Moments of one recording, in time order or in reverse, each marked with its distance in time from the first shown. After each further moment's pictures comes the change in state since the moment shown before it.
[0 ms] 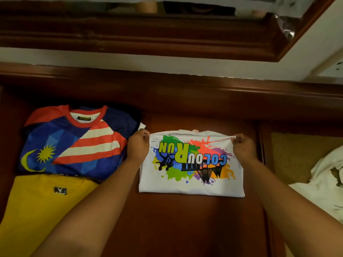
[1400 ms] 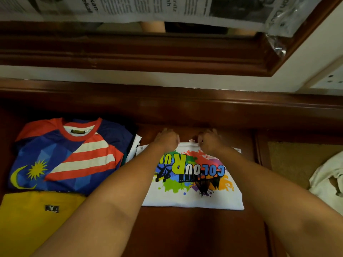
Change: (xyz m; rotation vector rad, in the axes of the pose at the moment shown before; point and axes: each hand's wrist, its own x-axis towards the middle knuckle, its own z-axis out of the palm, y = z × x) left_hand 0.058 0.089 0.050 0.461 -0.623 0.262; right_hand 0.041 -0.070 0.057 -0.840 -0.333 -0.486
